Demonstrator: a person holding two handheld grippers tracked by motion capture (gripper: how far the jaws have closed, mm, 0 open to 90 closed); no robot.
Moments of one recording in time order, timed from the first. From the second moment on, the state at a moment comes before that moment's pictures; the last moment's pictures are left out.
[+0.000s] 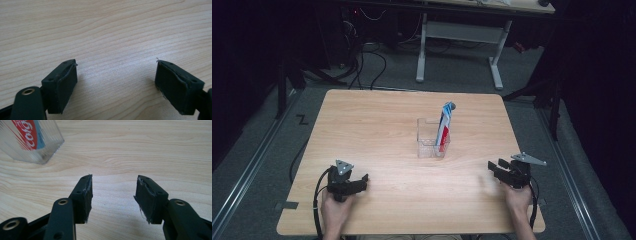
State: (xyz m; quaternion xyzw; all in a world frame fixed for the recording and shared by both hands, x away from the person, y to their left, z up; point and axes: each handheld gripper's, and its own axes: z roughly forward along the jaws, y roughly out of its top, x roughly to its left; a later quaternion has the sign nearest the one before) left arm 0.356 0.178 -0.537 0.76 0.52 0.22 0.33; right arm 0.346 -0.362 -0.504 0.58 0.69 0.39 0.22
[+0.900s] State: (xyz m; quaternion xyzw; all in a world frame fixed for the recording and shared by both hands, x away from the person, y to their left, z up) left arm 0.357 0.178 -0.537 0.76 0.52 0.22 0.33; right arm 0.349 -0.343 -0.529 0.56 0.72 0.33 0.25
